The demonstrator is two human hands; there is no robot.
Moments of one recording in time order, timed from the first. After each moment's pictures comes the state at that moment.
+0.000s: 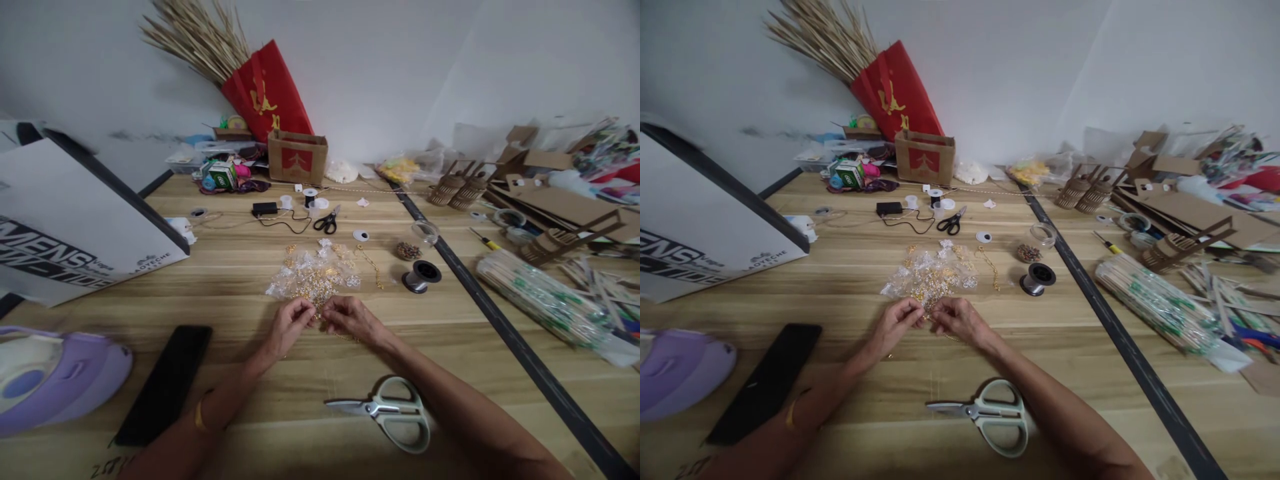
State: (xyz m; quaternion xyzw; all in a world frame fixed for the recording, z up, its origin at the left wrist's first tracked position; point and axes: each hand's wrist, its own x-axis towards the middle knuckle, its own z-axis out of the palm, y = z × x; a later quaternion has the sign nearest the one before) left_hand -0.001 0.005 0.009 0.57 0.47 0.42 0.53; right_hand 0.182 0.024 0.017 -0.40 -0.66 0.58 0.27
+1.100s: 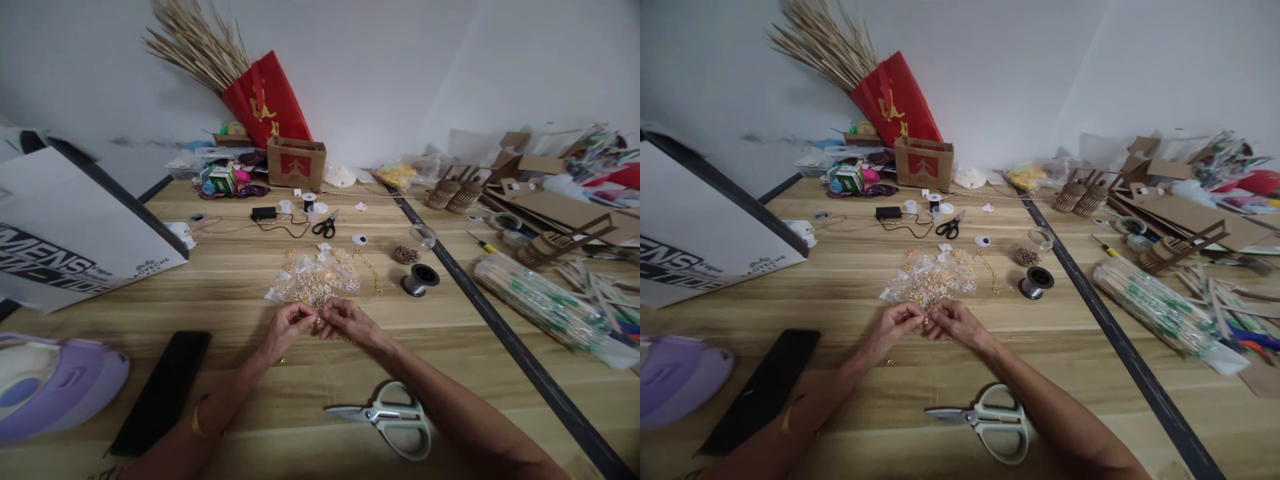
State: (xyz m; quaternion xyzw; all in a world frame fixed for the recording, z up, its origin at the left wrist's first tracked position) left_hand -0.005 0.008 0.015 0.59 0.44 0.42 0.53; right_hand 0.178 0.024 0.010 -0.36 -0.55 0.69 0.29
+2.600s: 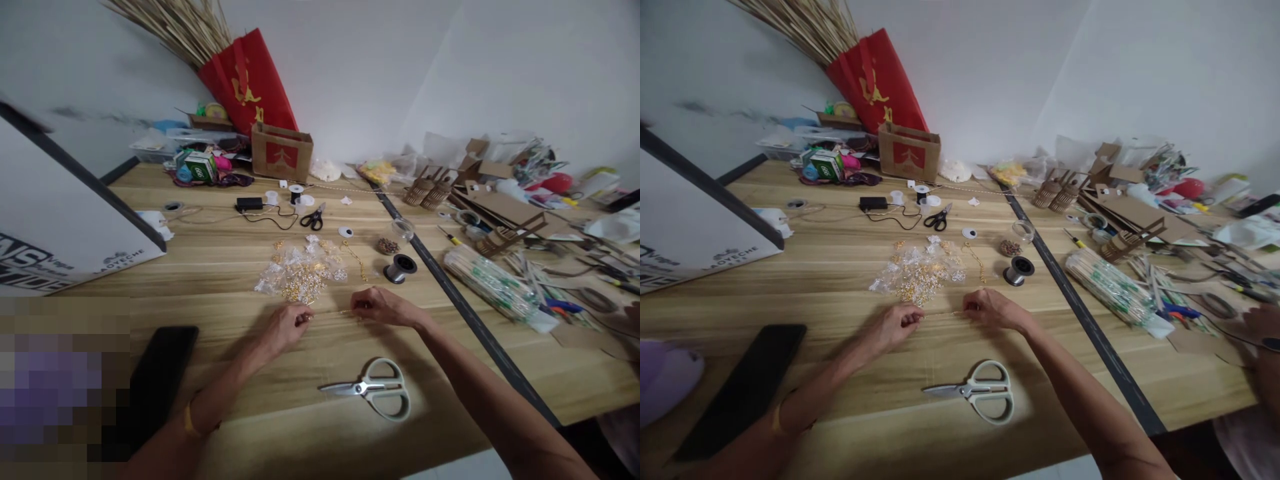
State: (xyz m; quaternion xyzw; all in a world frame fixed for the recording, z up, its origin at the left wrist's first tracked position) left_hand -0.004 0.002 0.011 0.78 0.49 0.20 0.35; right_hand 0.252 0.025 0.062 -0.45 -0.84 0.30 0.02
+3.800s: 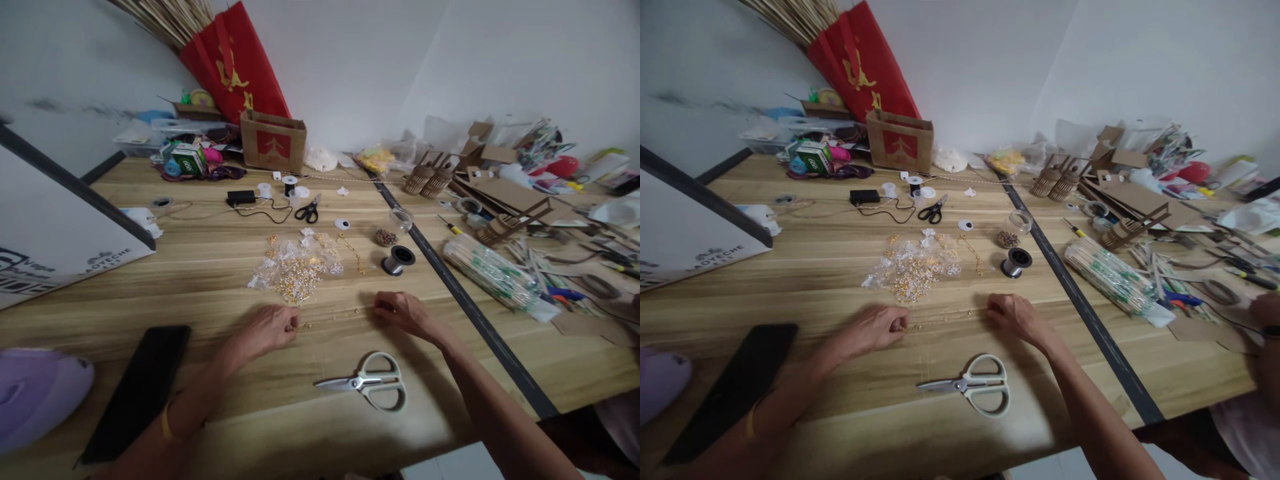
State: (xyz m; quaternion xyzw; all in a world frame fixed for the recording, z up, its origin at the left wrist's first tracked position) left_hand -0.016 0.003 0.036 0.84 0.46 0.01 0.28; right_hand 0.302 -0.005 0.041 -0.60 -0.78 0.20 -0.01
